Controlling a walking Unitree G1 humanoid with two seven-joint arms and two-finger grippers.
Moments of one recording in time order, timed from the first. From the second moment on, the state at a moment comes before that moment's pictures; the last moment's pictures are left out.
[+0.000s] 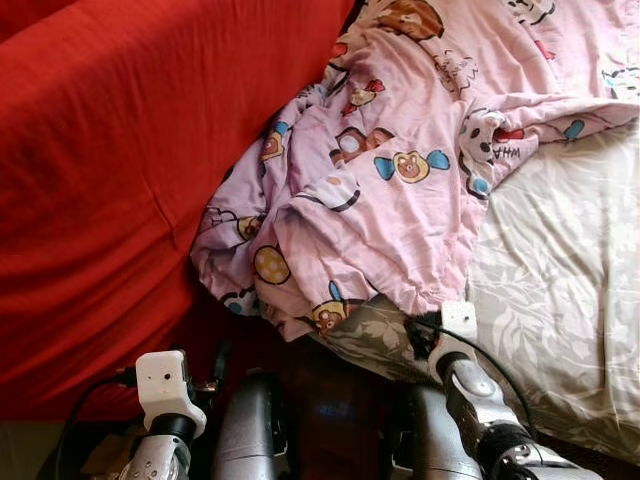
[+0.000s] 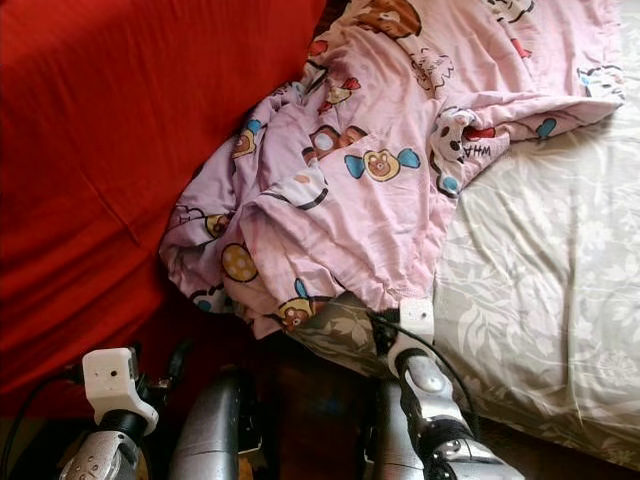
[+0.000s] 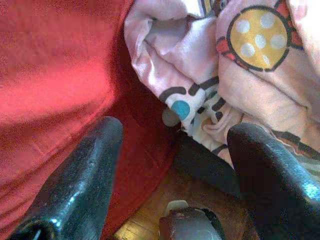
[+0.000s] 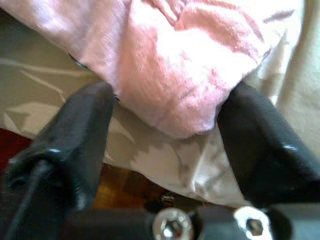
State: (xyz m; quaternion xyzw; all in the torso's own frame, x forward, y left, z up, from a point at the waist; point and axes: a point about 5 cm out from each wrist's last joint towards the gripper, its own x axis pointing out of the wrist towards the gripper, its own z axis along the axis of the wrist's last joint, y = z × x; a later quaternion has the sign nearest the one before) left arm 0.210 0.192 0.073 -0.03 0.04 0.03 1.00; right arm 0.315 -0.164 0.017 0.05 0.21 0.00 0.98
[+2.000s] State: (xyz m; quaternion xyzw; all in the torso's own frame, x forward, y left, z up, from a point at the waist) left arm 0.247 0.179 0.044 -0.04 0.06 0.02 1.00; right arm 0.291 -0.187 0.013 0.06 0.13 -0.03 0.99
